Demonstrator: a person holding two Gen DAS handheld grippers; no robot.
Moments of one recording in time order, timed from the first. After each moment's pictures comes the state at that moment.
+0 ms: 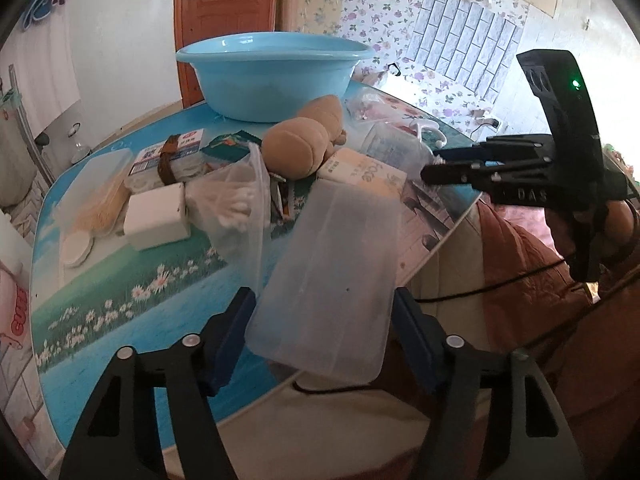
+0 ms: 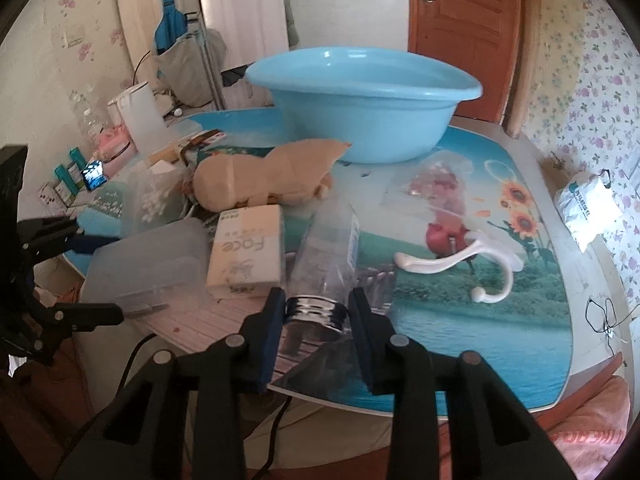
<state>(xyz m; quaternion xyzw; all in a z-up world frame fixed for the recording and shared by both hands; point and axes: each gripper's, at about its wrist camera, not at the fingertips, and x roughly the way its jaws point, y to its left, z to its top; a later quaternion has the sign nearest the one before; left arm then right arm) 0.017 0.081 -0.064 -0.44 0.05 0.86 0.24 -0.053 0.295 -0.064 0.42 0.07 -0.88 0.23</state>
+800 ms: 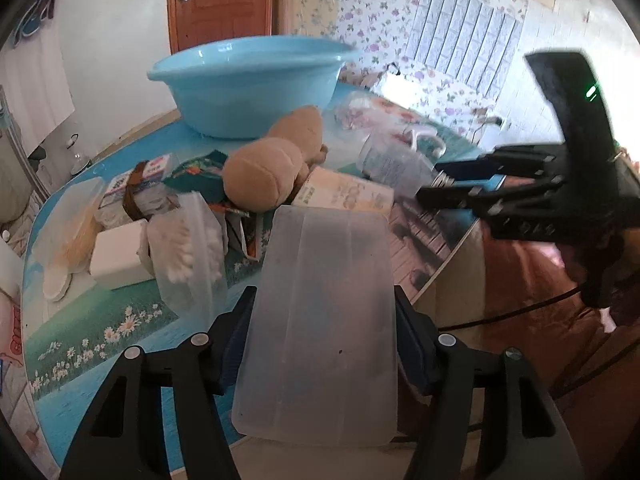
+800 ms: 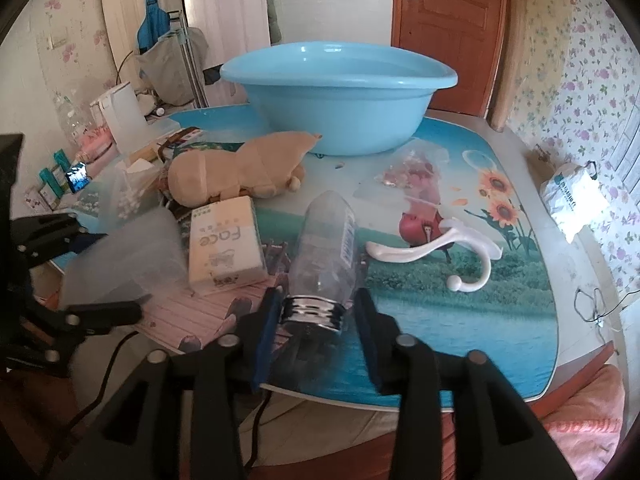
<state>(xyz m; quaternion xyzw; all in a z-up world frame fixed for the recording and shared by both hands) -0.003 0.117 -0.061 -0.43 0.06 0.87 0.23 -0.056 0.301 -0.070 0.43 0.08 -0.88 0.20</state>
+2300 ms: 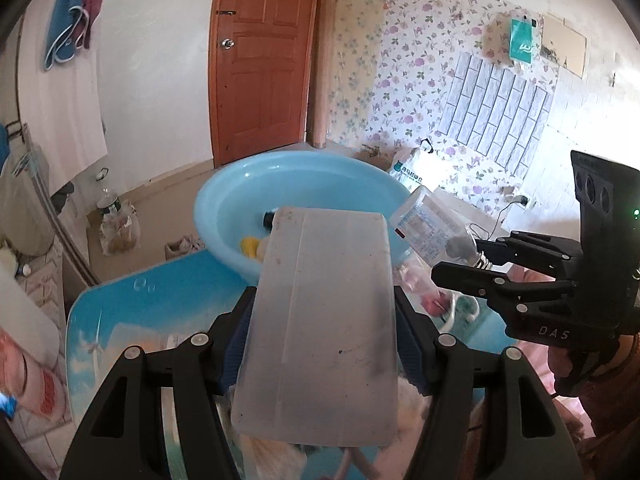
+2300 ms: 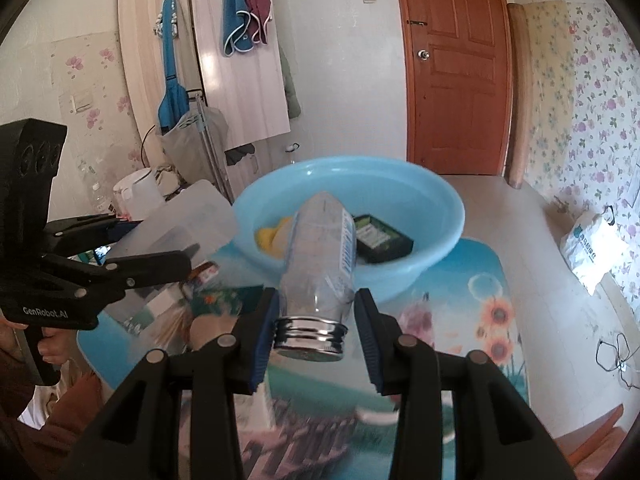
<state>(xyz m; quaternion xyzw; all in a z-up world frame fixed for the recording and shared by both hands) -0.104 0.111 0.028 -0.34 0.01 0.92 0.19 -0.115 0.302 0.005 0.32 0.02 -0.91 0.26</state>
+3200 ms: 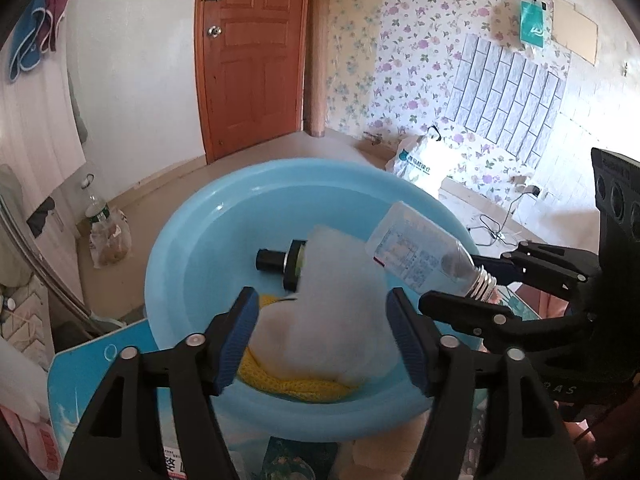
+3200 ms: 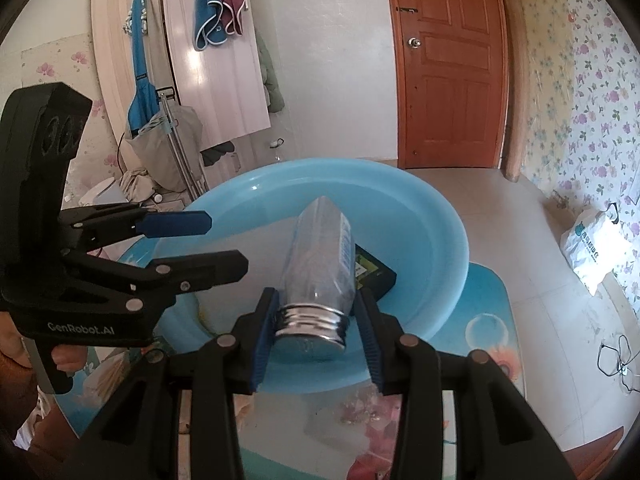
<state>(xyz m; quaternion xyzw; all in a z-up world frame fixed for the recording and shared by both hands) -0.211 0.142 0.006 -0.37 0.03 0.91 0.19 -0.197 0.300 -0.016 0.33 0.02 -0.91 0.24</state>
